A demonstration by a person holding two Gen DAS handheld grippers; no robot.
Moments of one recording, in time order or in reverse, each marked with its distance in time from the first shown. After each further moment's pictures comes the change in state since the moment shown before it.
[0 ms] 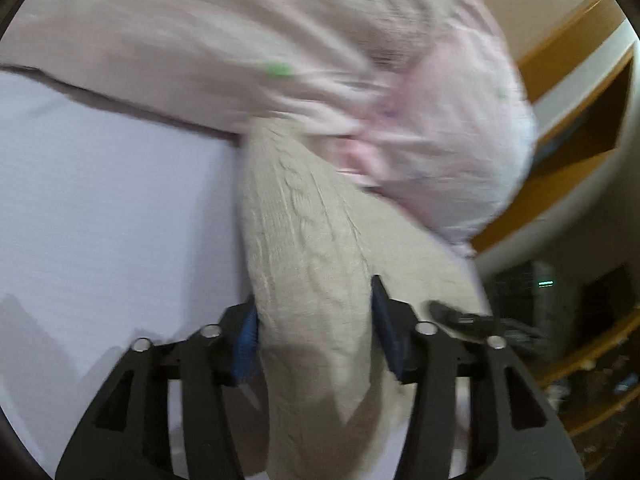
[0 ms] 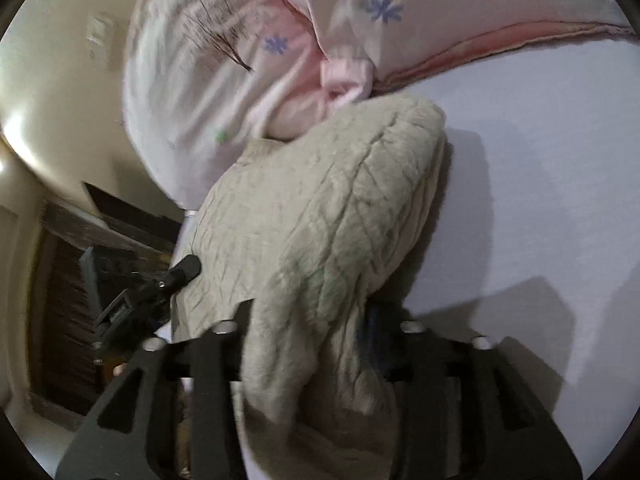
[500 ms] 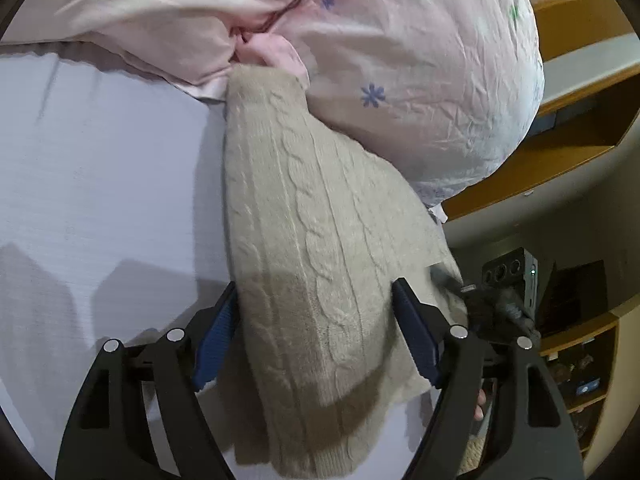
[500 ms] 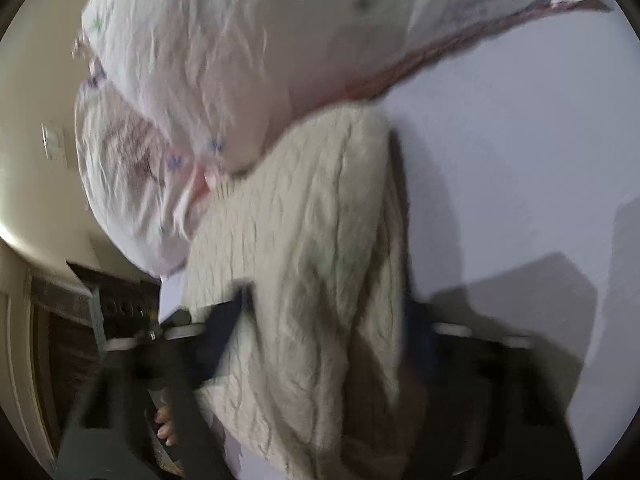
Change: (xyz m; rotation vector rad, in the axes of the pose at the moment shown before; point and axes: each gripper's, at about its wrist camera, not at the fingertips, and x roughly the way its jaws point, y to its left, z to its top) left arm 0.119 -0.103 -0.009 -0.060 0.228 -0.162; right arm -0.080 -0.110 0.028 0.209 -0.082 -0.049
